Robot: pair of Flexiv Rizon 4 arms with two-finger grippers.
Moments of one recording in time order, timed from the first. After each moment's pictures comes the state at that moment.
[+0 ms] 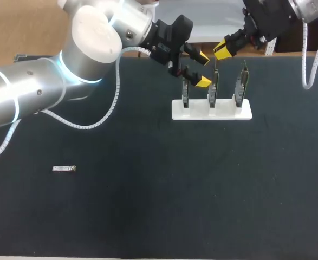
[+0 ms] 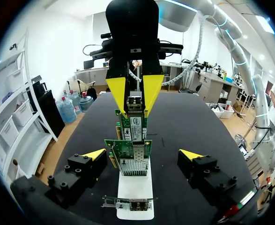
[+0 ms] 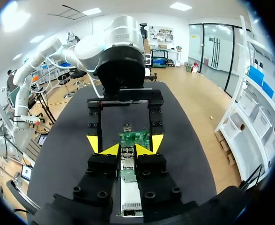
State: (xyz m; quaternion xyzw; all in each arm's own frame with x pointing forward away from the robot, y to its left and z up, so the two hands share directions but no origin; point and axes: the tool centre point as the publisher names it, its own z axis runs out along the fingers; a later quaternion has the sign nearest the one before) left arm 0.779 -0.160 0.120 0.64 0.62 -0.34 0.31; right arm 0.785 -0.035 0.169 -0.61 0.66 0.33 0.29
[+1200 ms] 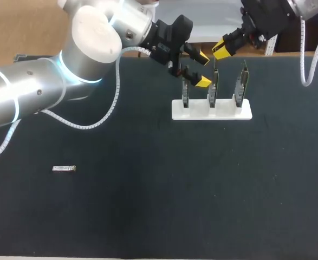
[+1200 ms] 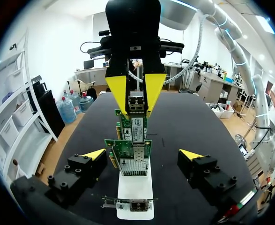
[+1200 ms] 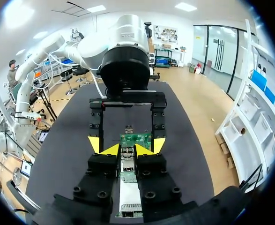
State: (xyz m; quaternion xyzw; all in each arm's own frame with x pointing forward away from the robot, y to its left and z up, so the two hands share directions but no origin) left arm 0.779 -0.160 0.120 0.64 0.62 -0.34 0.31; right arm 0.783 -0.031 0.171 -0.62 0.65 0.32 0.29
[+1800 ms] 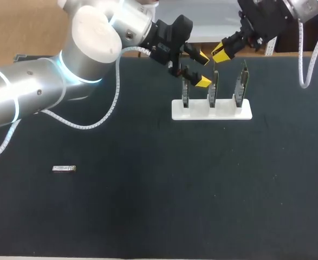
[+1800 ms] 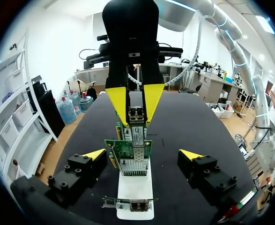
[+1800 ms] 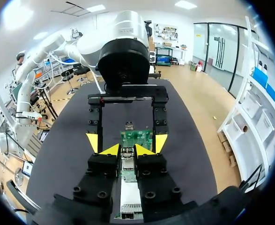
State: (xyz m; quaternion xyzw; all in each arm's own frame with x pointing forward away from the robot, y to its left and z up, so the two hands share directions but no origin) left arm 0.779 -0.160 0.120 0.64 0.62 -0.34 0.31; right arm 0.783 -0.030 0.161 -0.62 0.66 0.33 0.28
